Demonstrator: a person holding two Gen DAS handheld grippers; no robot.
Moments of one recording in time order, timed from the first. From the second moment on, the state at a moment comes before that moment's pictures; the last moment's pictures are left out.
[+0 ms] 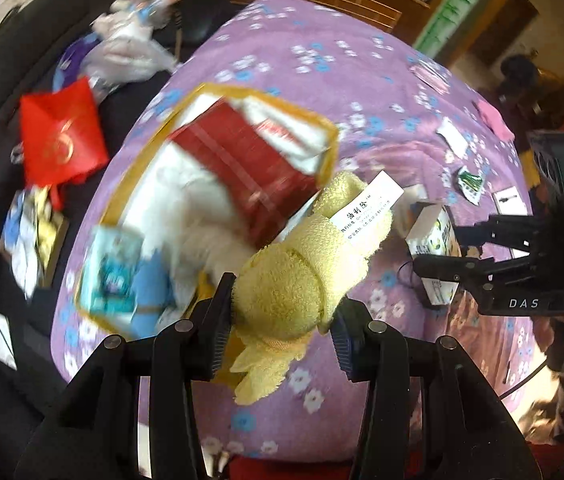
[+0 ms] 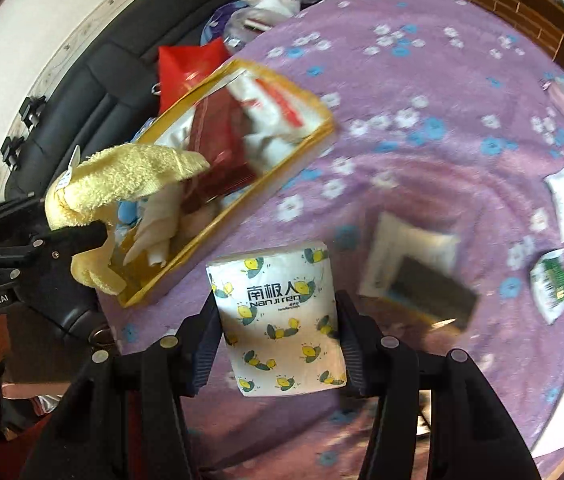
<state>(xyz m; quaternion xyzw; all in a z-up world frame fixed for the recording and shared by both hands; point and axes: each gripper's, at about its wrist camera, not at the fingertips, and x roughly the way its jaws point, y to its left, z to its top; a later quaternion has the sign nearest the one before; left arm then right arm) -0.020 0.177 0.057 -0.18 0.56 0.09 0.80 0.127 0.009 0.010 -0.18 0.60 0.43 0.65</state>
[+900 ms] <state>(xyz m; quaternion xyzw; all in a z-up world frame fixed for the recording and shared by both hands) -0.057 0.224 0.061 -0.21 0.53 0.12 0.81 0.086 0.039 0.013 -0.17 0.58 0.42 0.67</state>
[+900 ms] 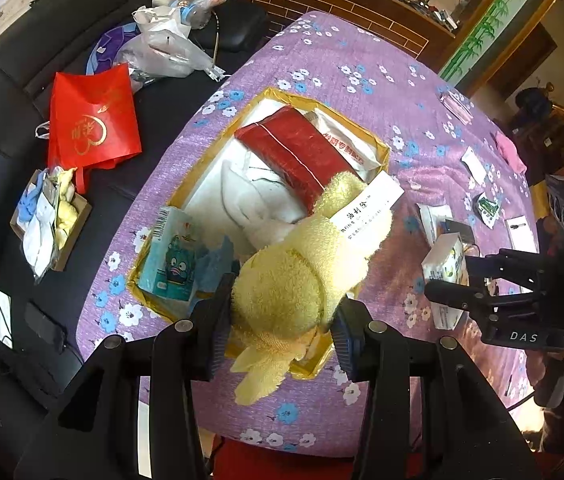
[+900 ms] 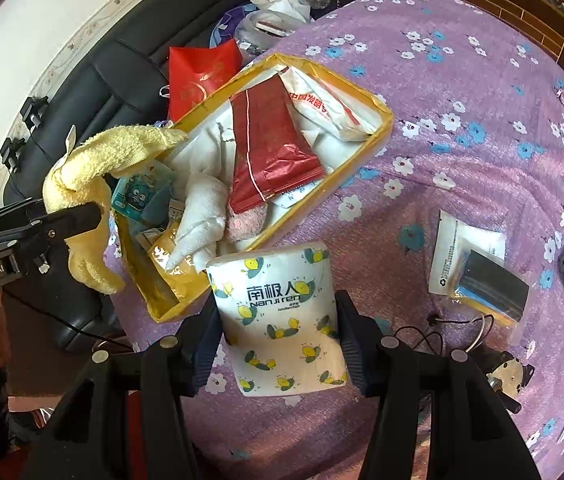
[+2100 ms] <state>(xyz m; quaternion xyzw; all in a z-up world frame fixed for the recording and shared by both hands) 0.021 0.312 -0.030 -0.23 0.58 0.11 0.77 0.107 0.176 -0.019 -0.15 0.60 0.45 0.64</state>
